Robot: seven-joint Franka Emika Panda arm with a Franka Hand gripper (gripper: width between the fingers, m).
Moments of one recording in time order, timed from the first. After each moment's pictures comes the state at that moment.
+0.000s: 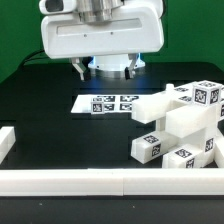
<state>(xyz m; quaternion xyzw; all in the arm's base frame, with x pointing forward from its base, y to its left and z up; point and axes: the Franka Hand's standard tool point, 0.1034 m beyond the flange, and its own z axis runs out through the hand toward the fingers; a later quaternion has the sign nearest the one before) 0.503 -0.039 0.112 -0.99 0.12 0.01 0.05</state>
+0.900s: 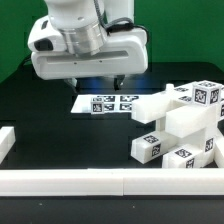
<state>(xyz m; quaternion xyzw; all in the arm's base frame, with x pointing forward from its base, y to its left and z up) 0.450 -0.058 0.073 -0.96 0.07 0.25 0.07</state>
